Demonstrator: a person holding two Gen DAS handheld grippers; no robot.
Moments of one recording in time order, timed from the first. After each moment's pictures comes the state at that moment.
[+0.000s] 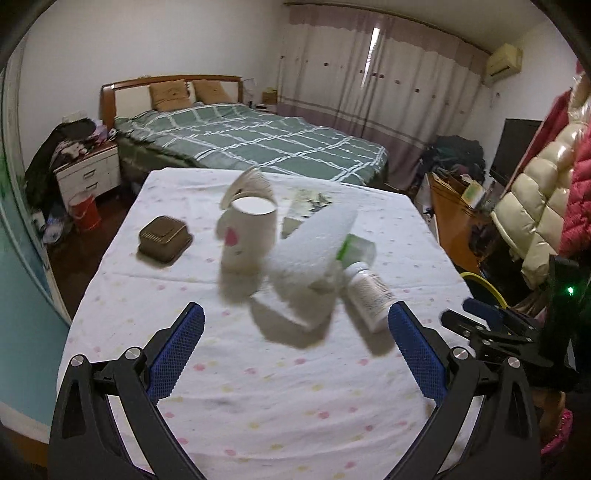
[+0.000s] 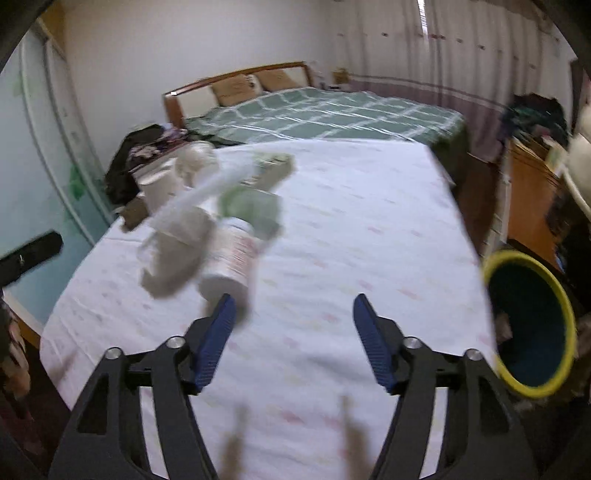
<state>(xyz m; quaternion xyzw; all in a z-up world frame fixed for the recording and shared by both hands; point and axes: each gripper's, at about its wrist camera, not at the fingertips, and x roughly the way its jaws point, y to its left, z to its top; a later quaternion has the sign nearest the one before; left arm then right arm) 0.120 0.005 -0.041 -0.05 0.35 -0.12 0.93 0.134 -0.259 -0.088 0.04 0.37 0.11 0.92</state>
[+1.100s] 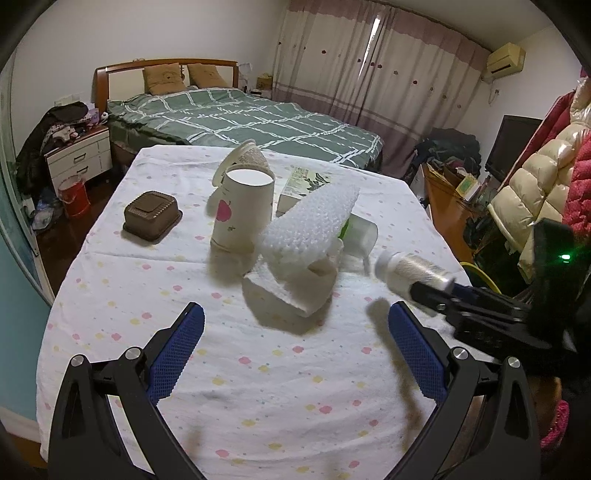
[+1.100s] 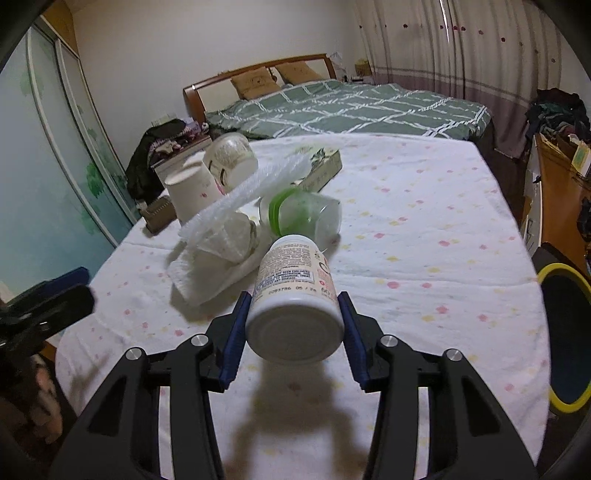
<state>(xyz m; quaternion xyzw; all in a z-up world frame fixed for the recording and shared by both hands) 0.132 -0.002 -0.067 -0.07 0.37 -0.14 0.92 0.146 -0.241 -0.088 0.06 0.38 0.14 0.91</state>
